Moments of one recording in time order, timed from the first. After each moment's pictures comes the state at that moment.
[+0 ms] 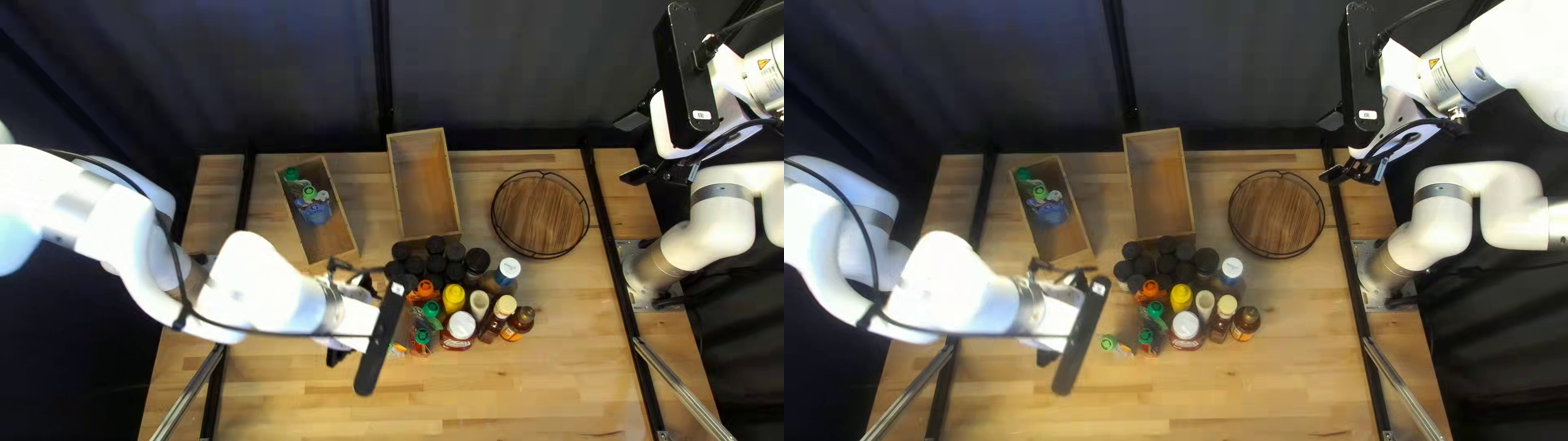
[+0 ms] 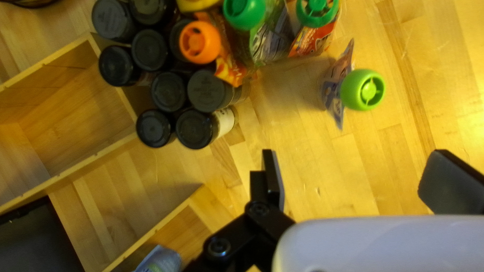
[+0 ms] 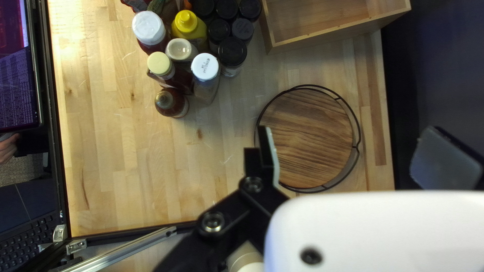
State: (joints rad) left arm 0.01 -0.11 -0.49 0.80 0.42 0.76 -0.35; right arm 2.83 1.01 -3.03 0.92 0.09 1.41 -0.15
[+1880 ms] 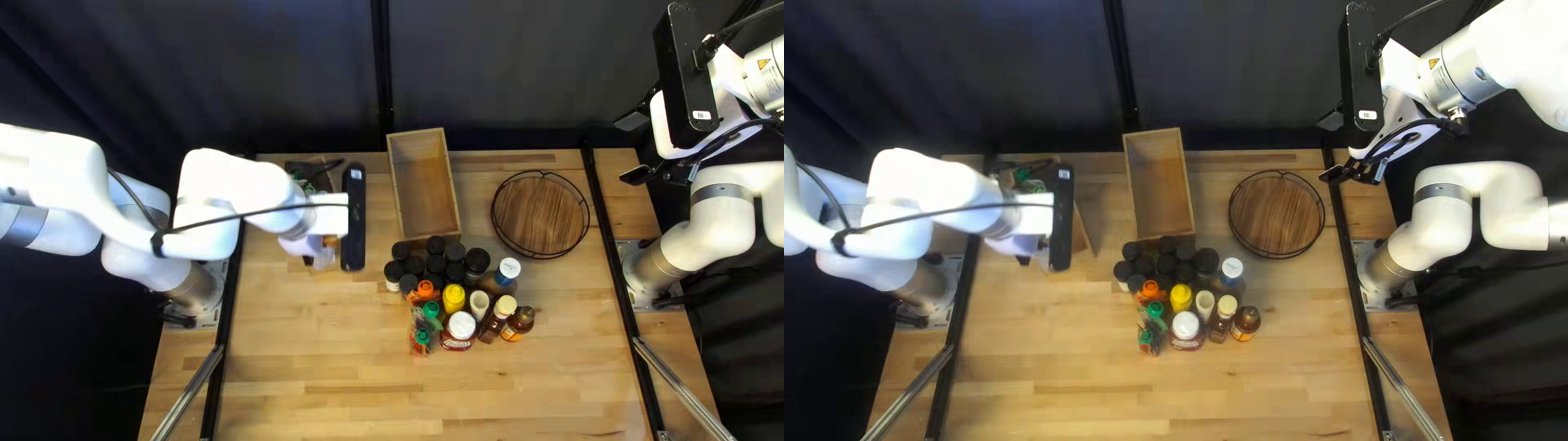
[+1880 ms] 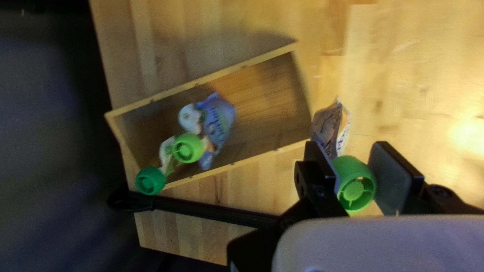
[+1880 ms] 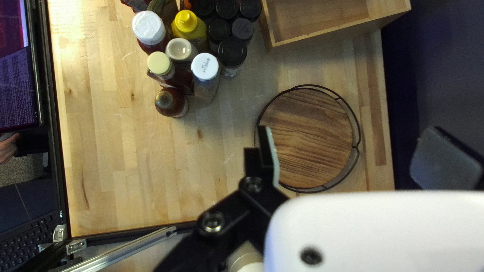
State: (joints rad) left arm 0.19 -0.54 -0.12 0.55 0.23 1.03 -0.12; right arm 2.83 1.01 -3.03 0.92 0.09 1.41 -0.15
